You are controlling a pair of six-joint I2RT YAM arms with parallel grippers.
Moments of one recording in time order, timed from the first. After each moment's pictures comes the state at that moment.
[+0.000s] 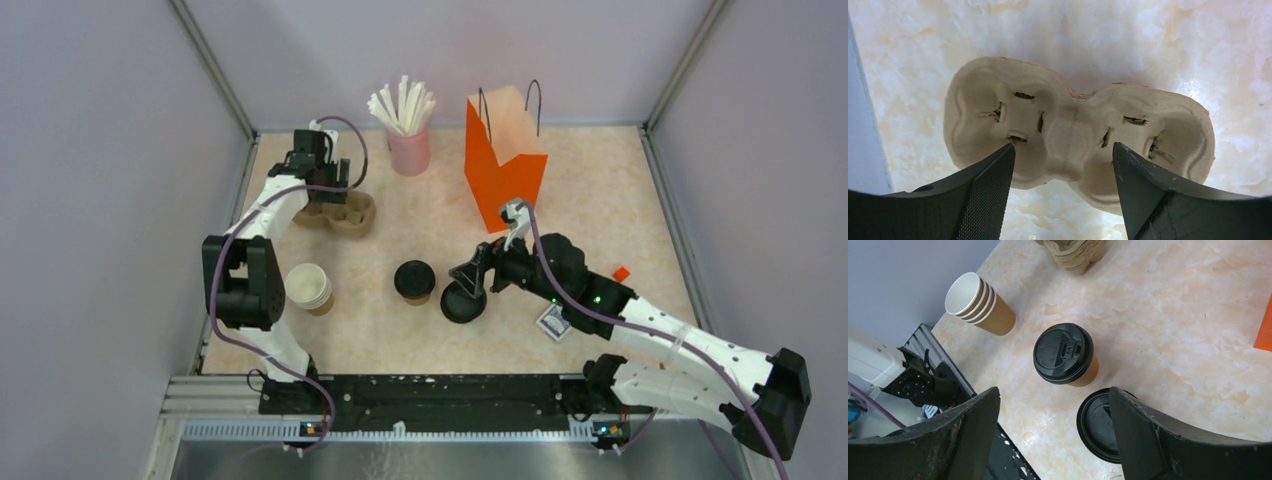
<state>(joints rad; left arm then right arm) -0.08 1.74 1.38 -0.50 -0.10 0.01 0.91 0.91 0.71 -0.07 0.01 0.45</state>
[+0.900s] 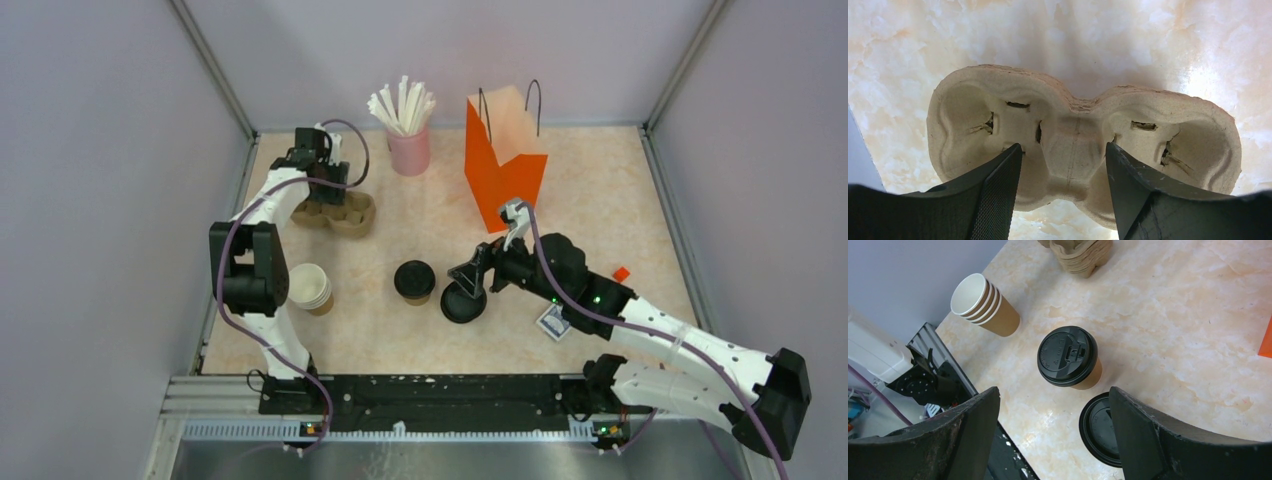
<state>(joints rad) -0.05 1.85 1.46 -0.56 -0.04 0.09 0.91 0.91 0.71 -0.05 -0.01 0.44</state>
